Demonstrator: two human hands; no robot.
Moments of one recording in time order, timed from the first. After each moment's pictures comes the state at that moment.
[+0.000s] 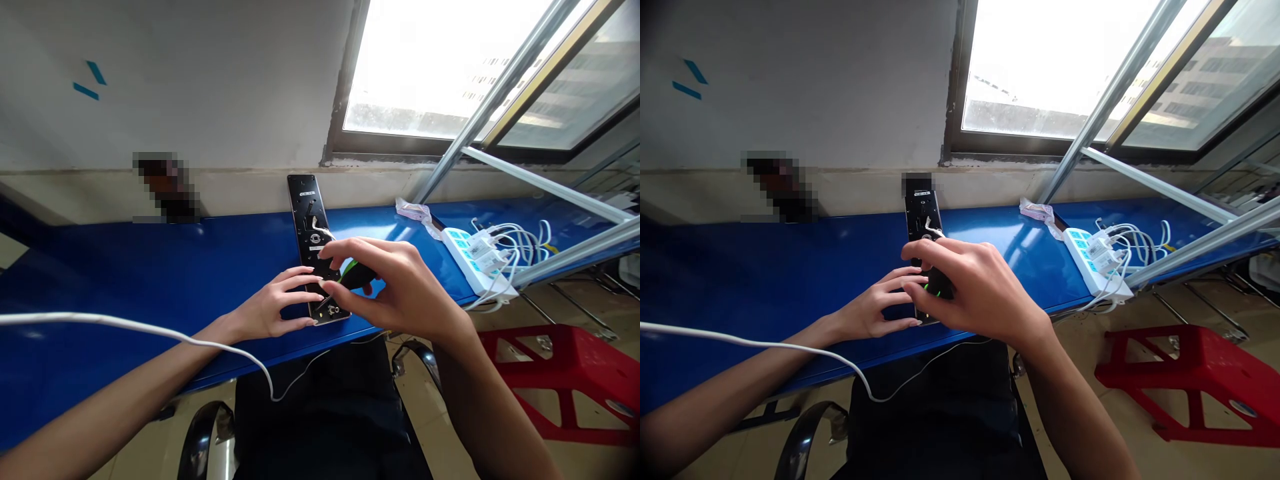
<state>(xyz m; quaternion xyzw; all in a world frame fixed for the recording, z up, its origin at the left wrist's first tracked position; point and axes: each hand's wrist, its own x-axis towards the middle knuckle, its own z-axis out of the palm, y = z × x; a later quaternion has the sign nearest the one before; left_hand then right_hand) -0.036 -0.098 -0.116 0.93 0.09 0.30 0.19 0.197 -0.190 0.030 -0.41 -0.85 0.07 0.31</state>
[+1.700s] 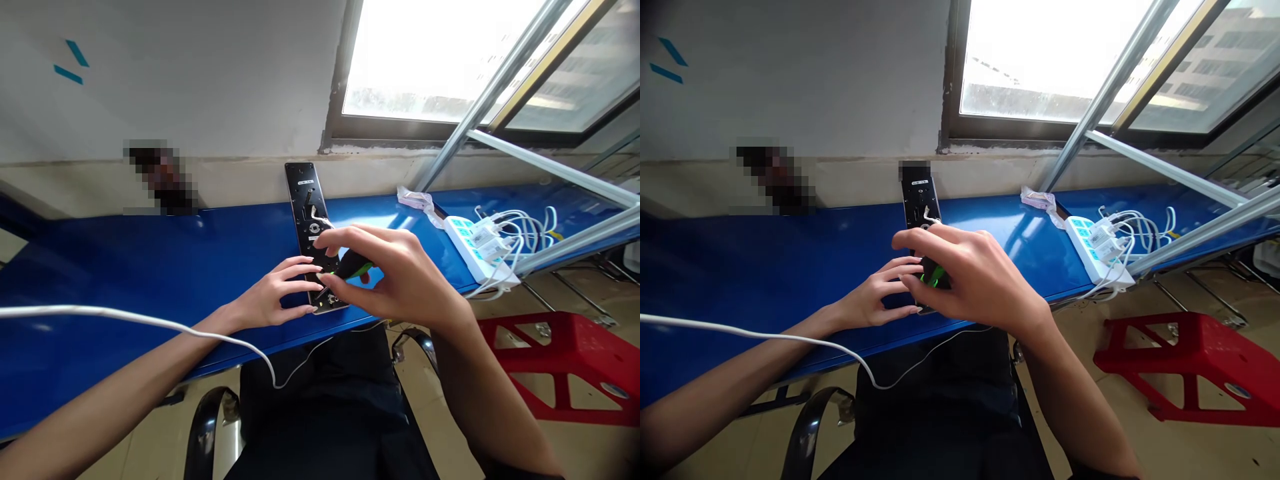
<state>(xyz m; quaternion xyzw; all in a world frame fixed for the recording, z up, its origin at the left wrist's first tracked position) -0.035 -0.098 -0.116 0.93 0.09 0.31 0.19 0.197 -0.191 0.029 -0.39 -0.87 0.05 0.32</state>
